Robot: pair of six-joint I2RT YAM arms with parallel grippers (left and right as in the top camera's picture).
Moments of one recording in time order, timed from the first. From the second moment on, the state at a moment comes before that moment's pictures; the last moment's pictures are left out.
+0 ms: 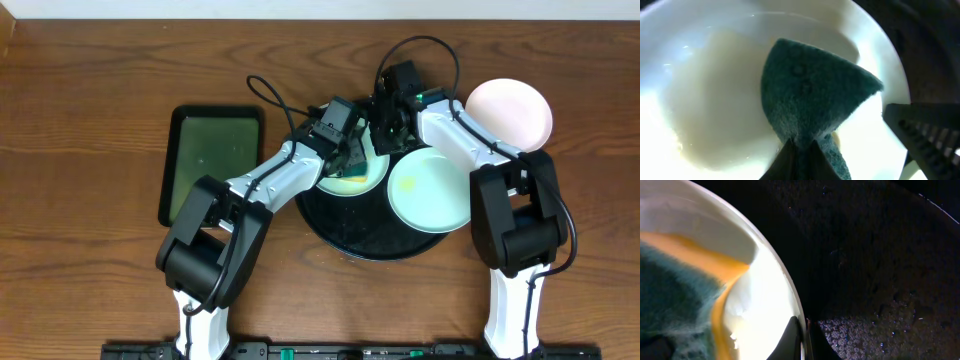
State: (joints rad) left arm -0.55 2.01 1.29 -0.35 0.02 -0.85; right arm 0.35 2.16 1.56 -0.68 -0.10 0.11
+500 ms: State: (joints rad) left arm -0.54 1.90 1.29 -0.58 -0.48 -0.80; right arm 0.36 2.16 1.56 -0.68 -0.10 0.12
